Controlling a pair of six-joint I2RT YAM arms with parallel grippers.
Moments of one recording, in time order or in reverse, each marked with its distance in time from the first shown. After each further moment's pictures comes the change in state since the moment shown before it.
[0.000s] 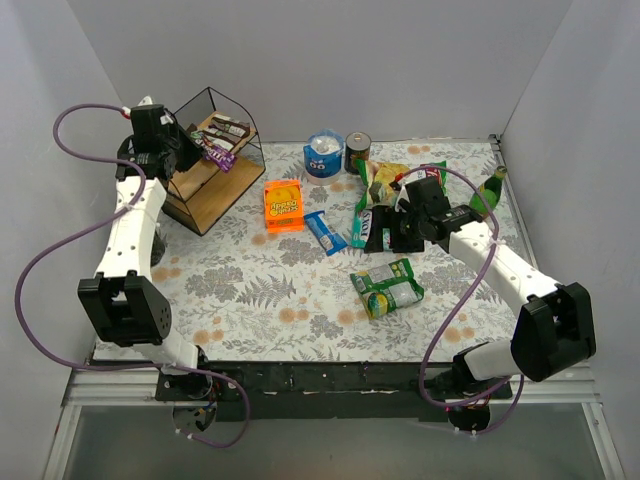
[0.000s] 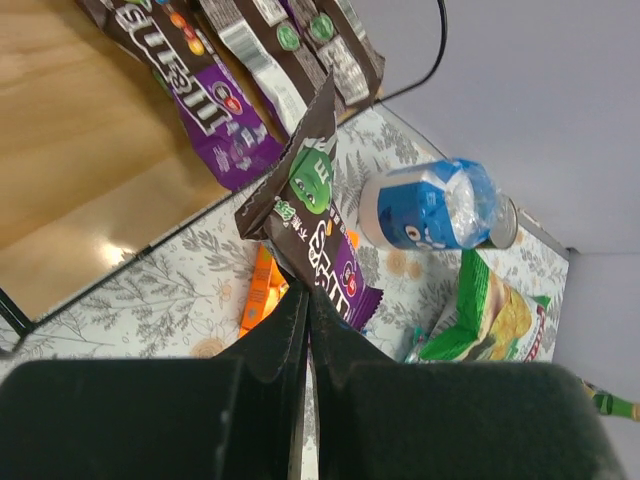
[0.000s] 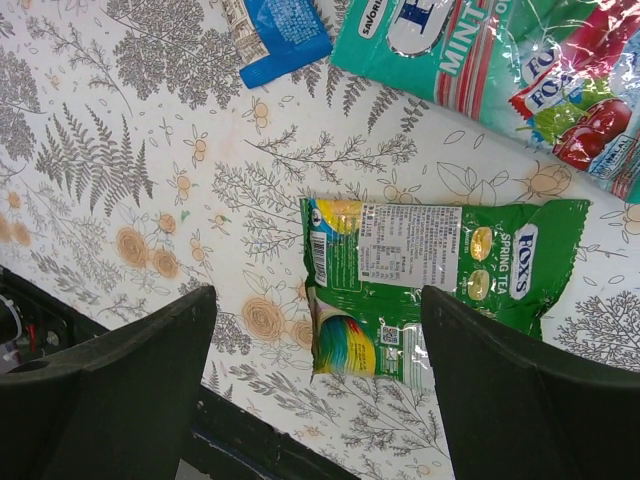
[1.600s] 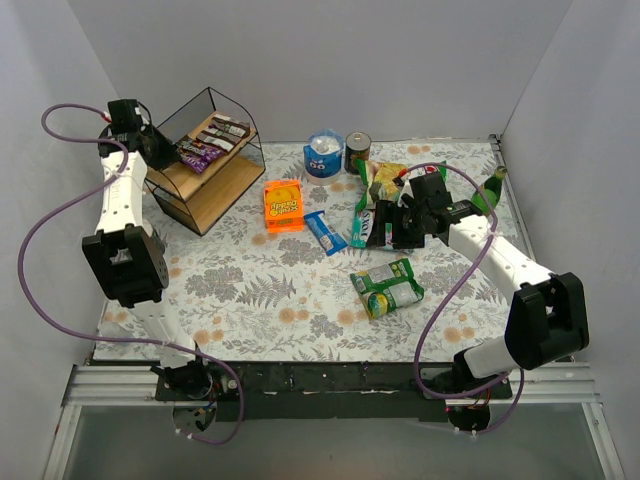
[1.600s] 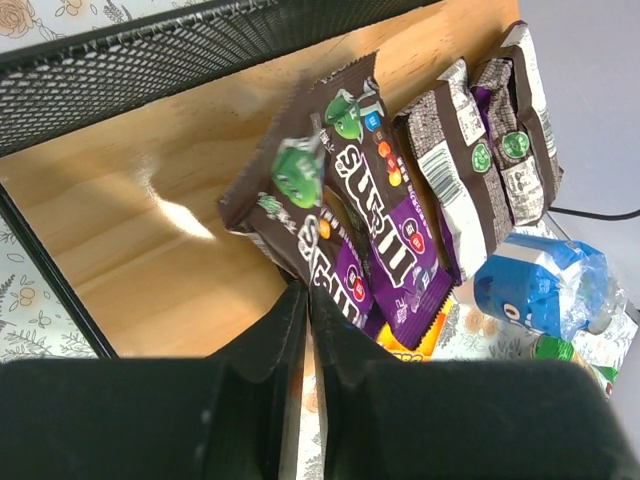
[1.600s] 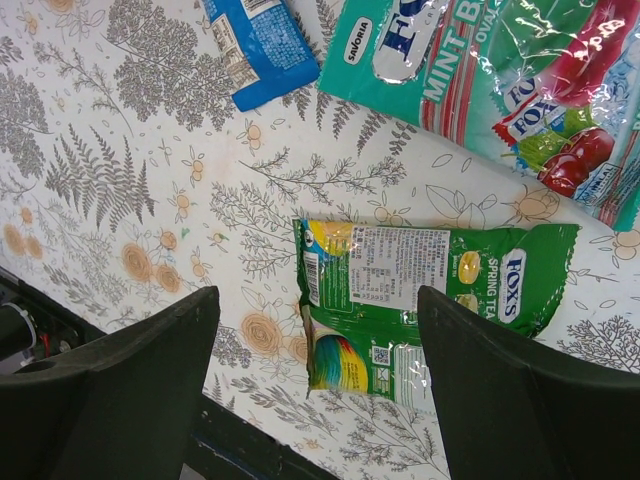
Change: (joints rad) left arm 0.194 0.342 0.293 -0.155 0.056 0.072; right arm -0.064 0.057 0.022 0.029 -0.053 -0.014
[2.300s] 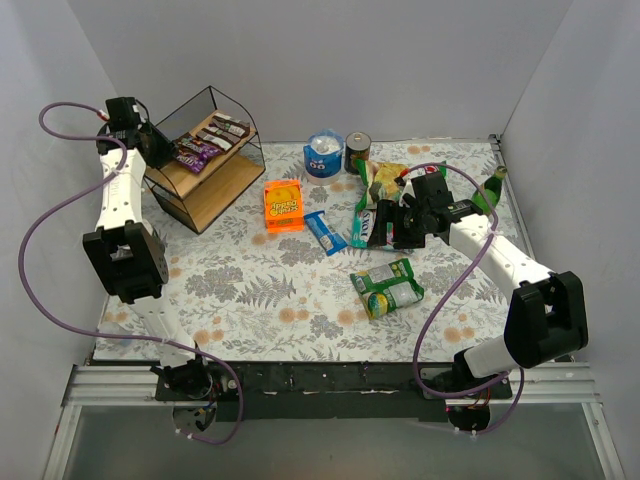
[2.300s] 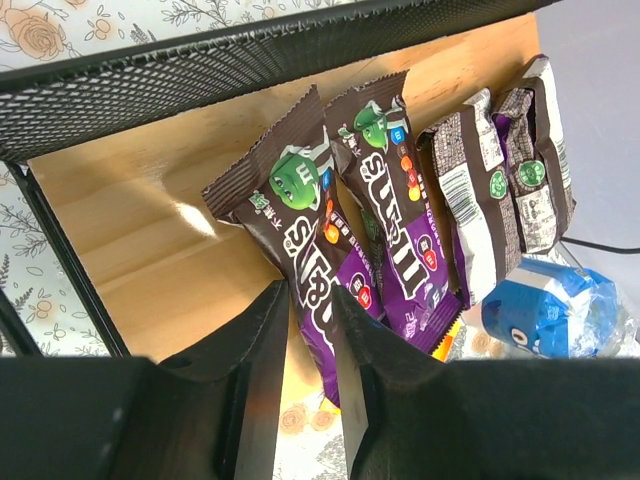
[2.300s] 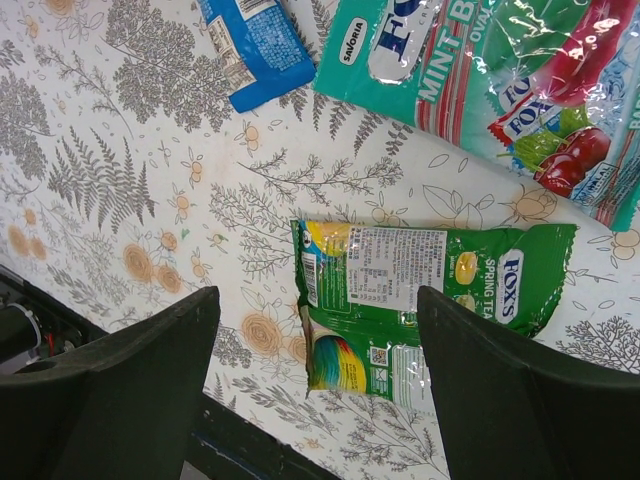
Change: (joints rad) left arm 0.010 0.045 0.052 -0.008 -0.040 -0.002; right arm -0.015 0.008 0.000 0.001 -0.013 0.000
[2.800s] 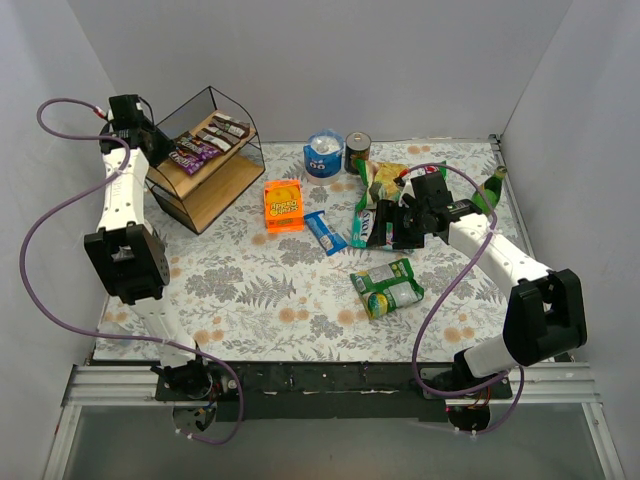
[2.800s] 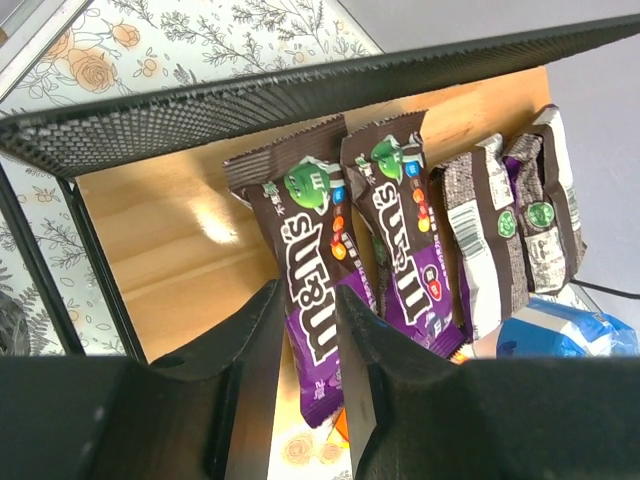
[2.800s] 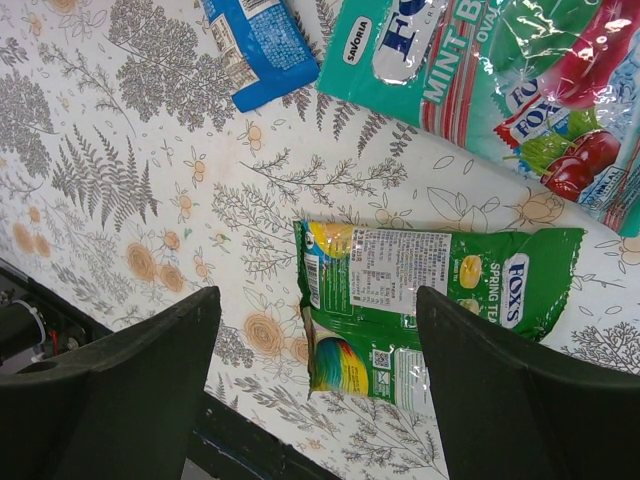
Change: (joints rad) left arm -0.020 -0.013 0.000 0.021 -0.132 -0.014; right arm -0.003 0.012 0.000 0.007 -0.018 0.000
